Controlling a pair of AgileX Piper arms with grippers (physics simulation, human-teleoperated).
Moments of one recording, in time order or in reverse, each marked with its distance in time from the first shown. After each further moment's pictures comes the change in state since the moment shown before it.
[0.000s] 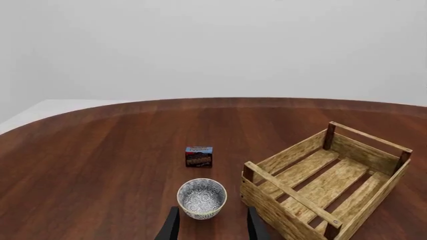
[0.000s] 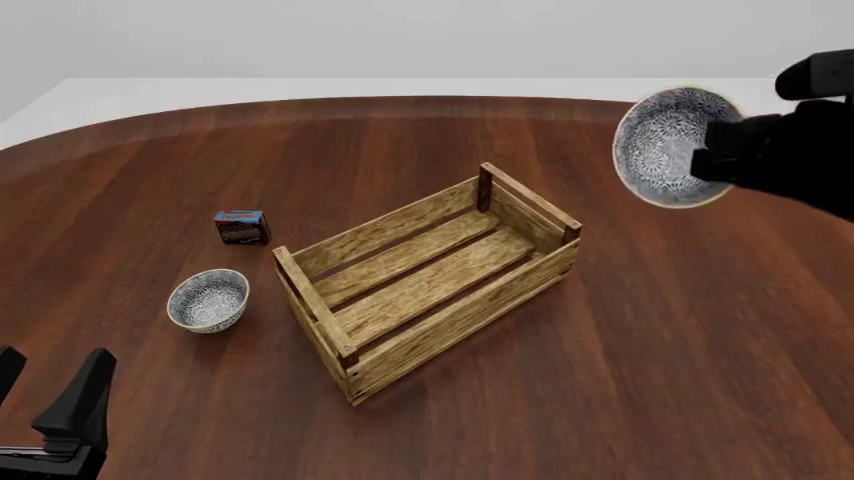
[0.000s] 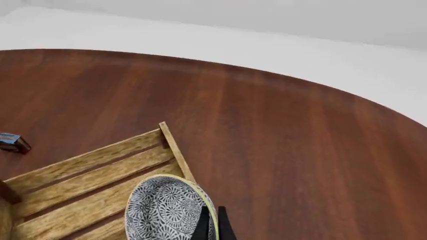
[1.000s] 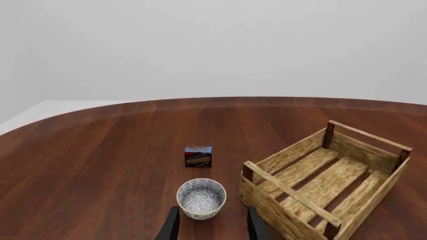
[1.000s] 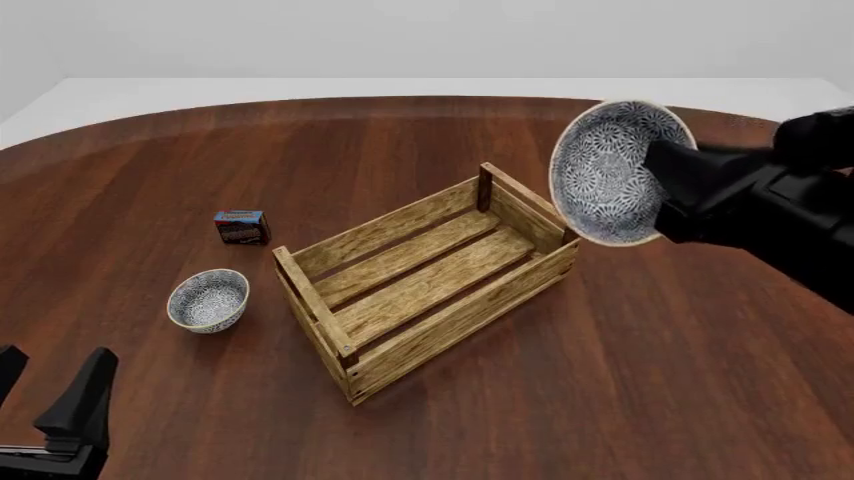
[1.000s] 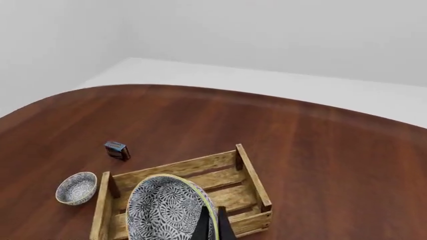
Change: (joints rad) left arm -0.005 0.010 0.000 -0.008 0.006; right arm 0.281 -0.189 0.196 -0.204 0.130
